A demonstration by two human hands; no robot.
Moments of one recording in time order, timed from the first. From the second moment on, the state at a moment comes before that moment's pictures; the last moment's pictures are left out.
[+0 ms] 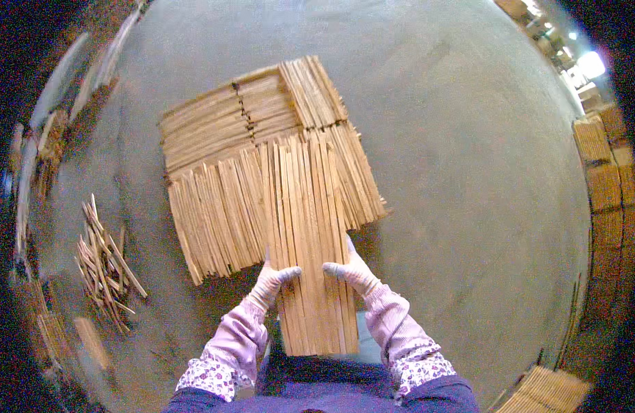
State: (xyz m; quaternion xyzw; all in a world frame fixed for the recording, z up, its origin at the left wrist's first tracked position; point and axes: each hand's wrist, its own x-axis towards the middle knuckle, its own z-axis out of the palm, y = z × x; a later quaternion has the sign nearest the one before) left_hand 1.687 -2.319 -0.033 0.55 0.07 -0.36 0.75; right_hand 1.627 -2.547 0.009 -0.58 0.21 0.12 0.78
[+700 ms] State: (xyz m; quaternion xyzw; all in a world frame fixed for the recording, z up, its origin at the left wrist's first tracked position) left_hand 1.886 -2.402 -0.430 0.85 0.07 -0.50 0.18; right_hand 1.838 -2.642 -0.408 -0.86 0.24 0.38 0.25
